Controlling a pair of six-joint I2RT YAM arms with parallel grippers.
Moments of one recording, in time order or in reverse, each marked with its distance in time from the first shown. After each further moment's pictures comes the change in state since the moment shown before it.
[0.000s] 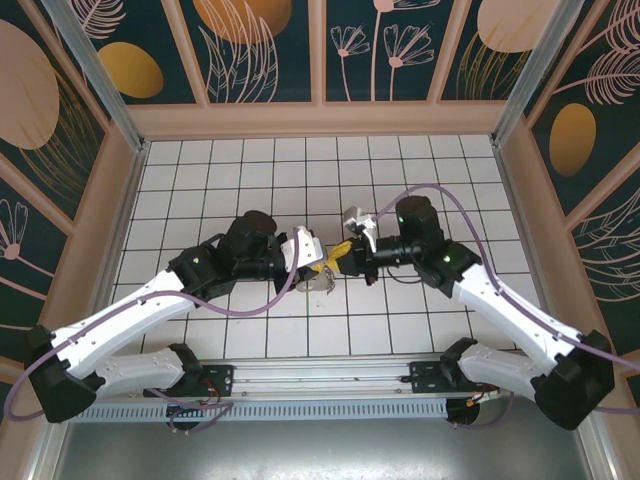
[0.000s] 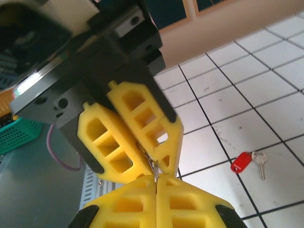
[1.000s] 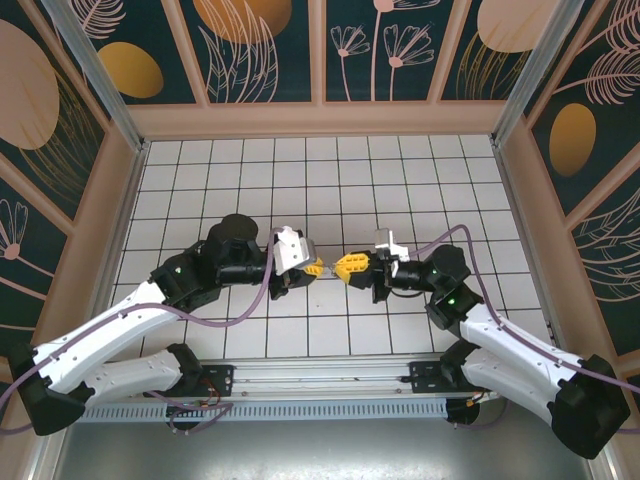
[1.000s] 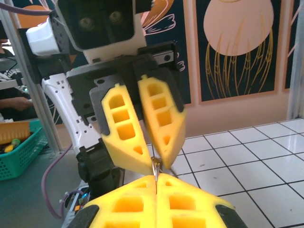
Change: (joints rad) left arm 0.000 -0.089 -0.026 0.063 0.111 -0.068; right arm 0.032 -0.182 -0.399 0.806 0.063 0.232
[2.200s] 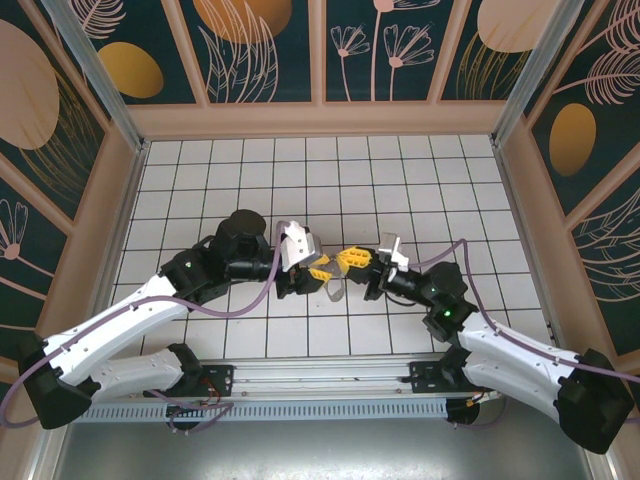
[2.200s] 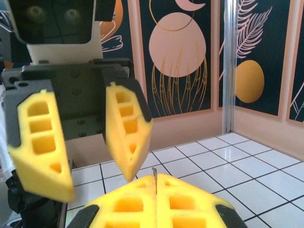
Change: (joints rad) left arm 0.008 0.045 0.005 0.051 0.087 -0.090; right arm 0.100 -0.021 -0.126 0.168 0.356 -0.085
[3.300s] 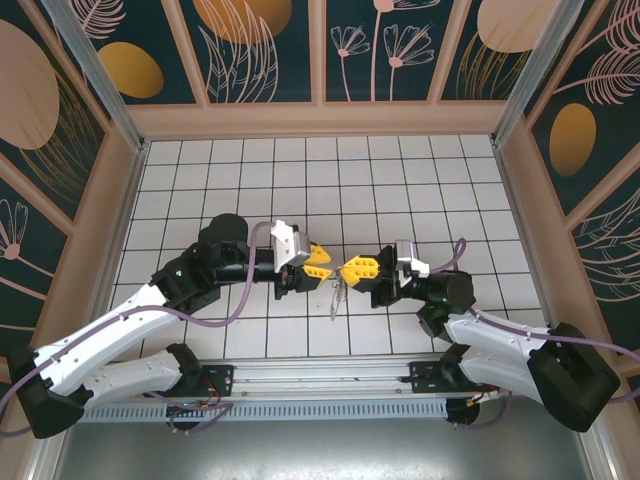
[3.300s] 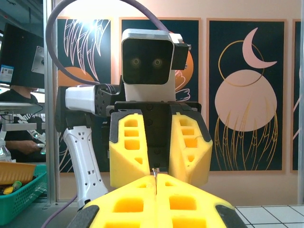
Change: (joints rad) left arm 0.000 -0.067 -0.058 0.190 0.088 -0.058; right arm -0.047 0.200 -0.031 0.605 -0.268 0.263
